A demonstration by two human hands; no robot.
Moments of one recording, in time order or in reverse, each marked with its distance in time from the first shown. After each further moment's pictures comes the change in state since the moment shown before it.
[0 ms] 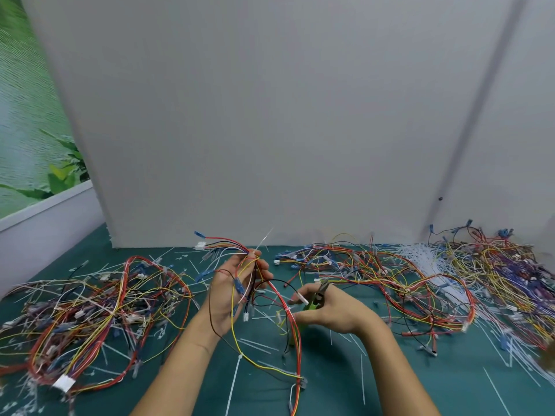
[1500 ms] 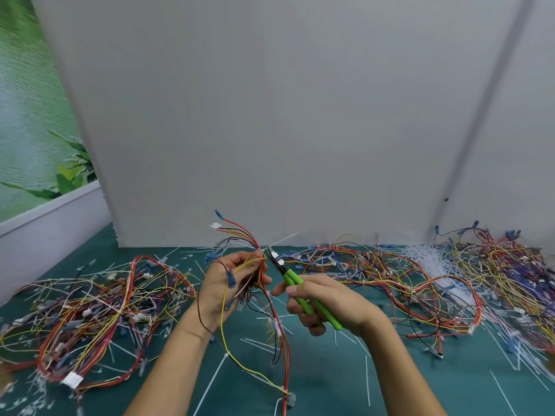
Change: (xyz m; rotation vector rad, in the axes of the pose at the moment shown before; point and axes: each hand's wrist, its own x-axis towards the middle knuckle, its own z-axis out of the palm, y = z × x) left_hand -0.006 0.021 -0.003 0.166 -0.011 0.027; right_hand -0.014 -0.053 0.001 0.523 -0.287 -0.028
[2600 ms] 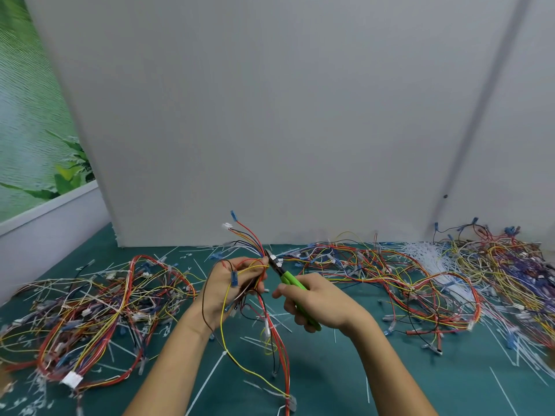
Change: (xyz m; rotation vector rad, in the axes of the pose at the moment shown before) left_hand 0.007 -0.013 -0.012 0.134 -0.063 -0.075; right_hand 0.016 0.010 0.013 -0.248 0.253 0.045
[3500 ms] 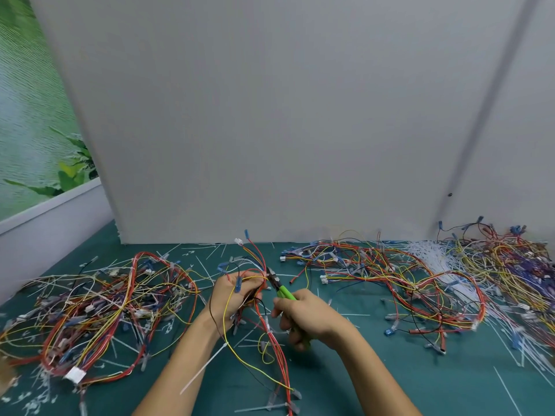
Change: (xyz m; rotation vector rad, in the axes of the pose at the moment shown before) left_hand 0.012 -0.047 -0.011 0.000 0.184 -0.124; right_hand 0.015 0.022 0.028 0.091 0.014 0.230
